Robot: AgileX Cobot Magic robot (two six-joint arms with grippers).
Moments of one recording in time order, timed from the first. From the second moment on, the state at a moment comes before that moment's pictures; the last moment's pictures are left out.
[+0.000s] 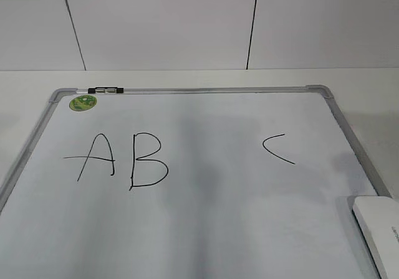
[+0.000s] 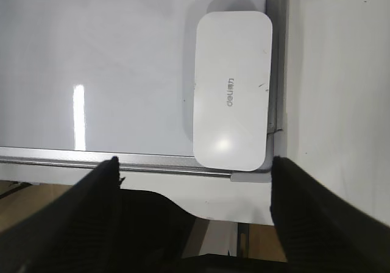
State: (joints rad) left arm -0.01 0.69 -0.75 0.00 1.09 0.00; right arm 0.06 0.97 -0.86 0.18 1.24 0.00
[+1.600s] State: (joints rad) left arm -0.05 1.90 -1.22 -0.04 0.82 0.04; right arm 0.06 0.98 -0.86 0.18 1.24 0.00
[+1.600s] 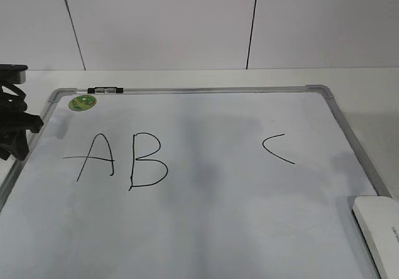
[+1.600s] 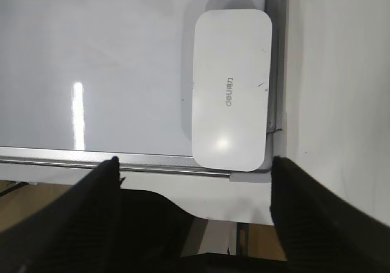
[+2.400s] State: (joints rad) left arm -0.05 1.95 -1.23 -0.05 0.82 0.05; right arm 0.06 0.98 -0.86 0.14 1.24 0.00
